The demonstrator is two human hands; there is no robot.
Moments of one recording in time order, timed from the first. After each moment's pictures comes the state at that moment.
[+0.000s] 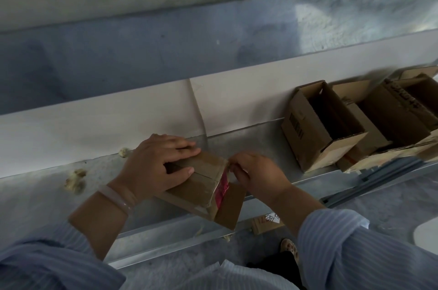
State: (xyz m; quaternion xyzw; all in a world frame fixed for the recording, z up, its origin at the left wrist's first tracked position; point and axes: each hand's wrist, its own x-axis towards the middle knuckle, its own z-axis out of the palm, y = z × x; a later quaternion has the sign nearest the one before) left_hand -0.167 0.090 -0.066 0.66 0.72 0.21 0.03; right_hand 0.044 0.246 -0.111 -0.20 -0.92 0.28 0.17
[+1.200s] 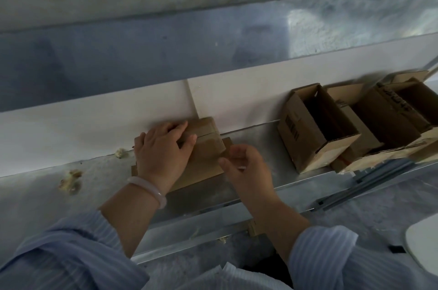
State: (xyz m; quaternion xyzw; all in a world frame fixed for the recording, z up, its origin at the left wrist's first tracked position) left_hand -0.138 0.128 -0.070 0.40 0.91 0.14 -0.01; right_hand 0.034 0.207 -0.086 -0.41 -0.68 0.54 0.26
